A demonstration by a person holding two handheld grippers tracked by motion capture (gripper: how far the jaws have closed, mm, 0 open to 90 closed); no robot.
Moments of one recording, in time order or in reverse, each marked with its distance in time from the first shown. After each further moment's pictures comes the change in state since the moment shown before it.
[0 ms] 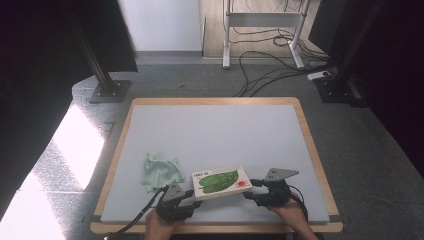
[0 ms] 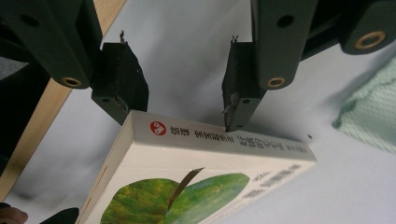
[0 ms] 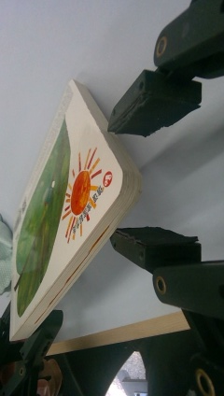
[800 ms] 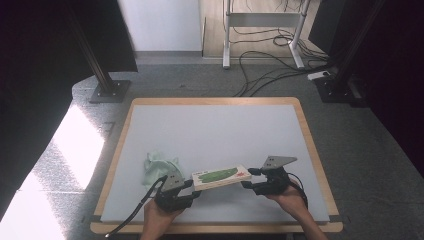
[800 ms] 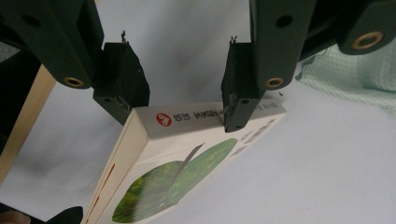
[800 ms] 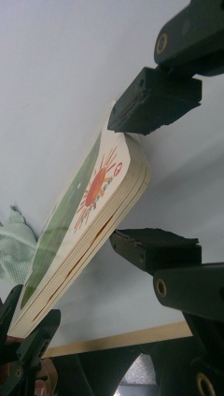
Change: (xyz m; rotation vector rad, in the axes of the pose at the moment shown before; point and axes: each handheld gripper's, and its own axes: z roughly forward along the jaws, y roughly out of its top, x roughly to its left) left arm 0.007 0.030 -0.011 -0.032 0.028 0.050; right arm -0.008 0.038 -0.004 0.007 -0.001 -0.038
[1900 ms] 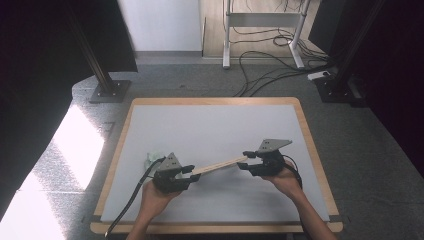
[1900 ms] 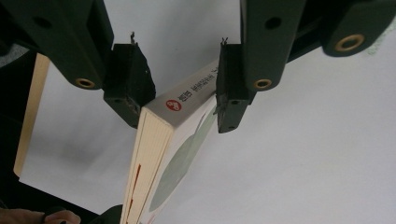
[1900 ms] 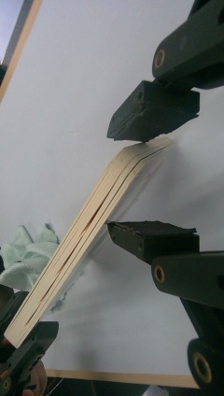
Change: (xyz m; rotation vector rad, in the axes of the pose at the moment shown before) left arm 0.038 0.037 0.000 -0.029 -0.098 0.047; right arm -0.030 0.039 0.012 -0.047 -0.005 -0.099
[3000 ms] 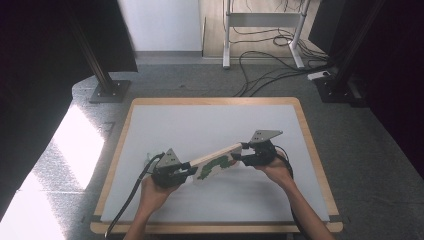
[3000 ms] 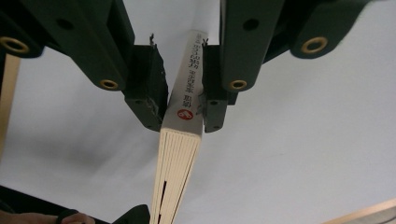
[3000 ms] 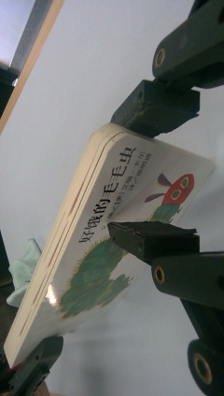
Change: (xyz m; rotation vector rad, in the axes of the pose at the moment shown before) left arm 0.015 0.007 0.001 -0.006 0.048 0.051; right arm -0.021 0.017 0.028 -0.011 -0.005 -0.023
